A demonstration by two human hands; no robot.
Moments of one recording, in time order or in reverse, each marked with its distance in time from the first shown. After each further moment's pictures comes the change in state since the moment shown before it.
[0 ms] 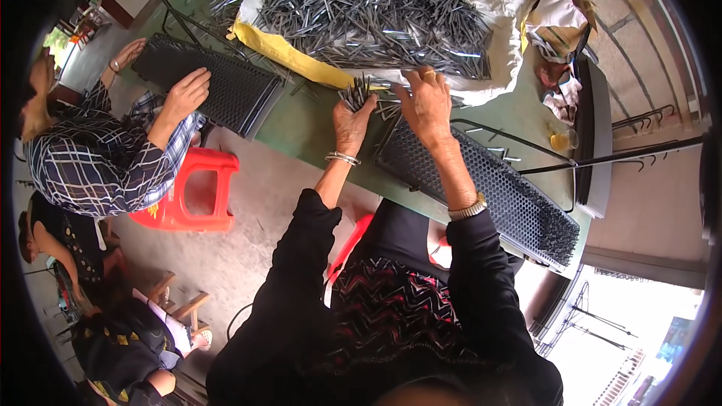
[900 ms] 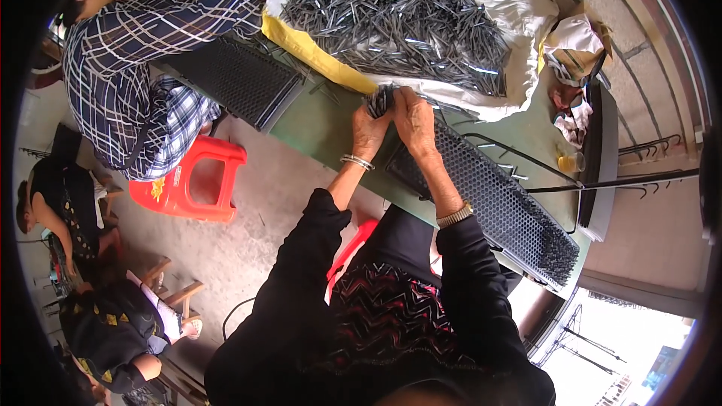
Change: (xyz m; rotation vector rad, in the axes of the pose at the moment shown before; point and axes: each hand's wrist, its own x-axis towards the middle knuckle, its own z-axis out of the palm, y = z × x) left_hand -0.018 -0.019 -0.004 0.116 0.020 0.061; right_hand -0.030 -0.019 0.047 0.527 -0.088 0.139
